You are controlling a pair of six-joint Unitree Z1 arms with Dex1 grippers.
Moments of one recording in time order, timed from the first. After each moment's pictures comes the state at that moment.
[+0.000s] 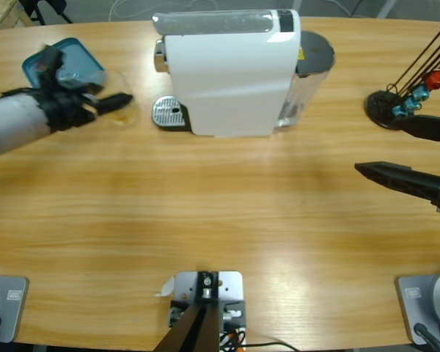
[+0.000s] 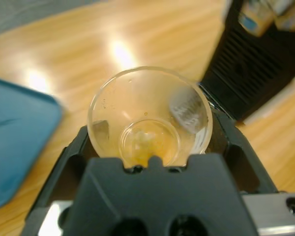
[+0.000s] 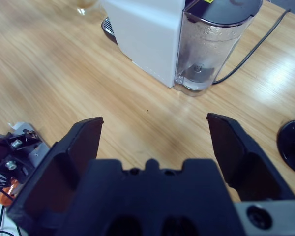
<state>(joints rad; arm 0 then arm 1) -0.63 1.69 -0.32 -0.92 0.02 -0.06 0.74 0.91 -0.53 0.16 0.04 0.05</state>
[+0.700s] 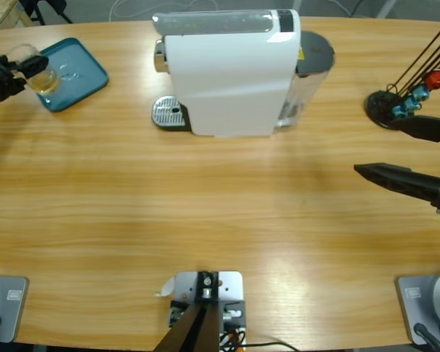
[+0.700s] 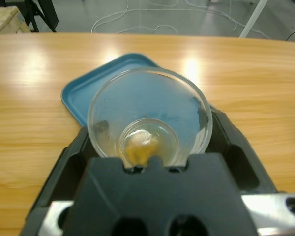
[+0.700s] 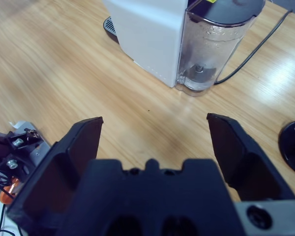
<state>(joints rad) -0.16 1.89 -0.32 -1.17 0.03 -0.08 0.74 0.91 -0.53 0.16 0.04 0.05</state>
